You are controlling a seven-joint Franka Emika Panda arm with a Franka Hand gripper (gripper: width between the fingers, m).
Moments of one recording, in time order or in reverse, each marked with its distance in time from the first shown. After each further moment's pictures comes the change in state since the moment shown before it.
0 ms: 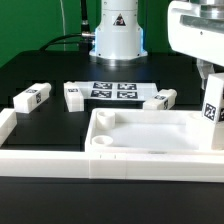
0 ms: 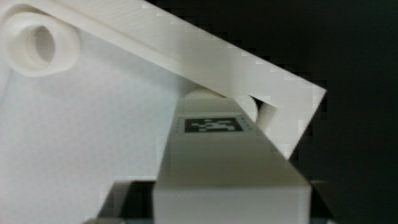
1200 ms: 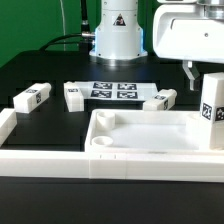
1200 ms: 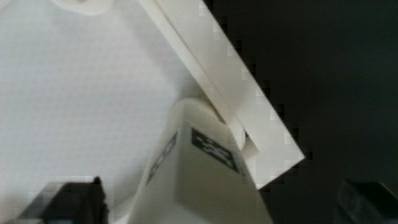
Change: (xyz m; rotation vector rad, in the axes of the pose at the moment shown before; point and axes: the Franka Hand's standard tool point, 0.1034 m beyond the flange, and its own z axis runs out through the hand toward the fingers) arm -0.006 0.001 0.001 -0.023 -0.017 -0.655
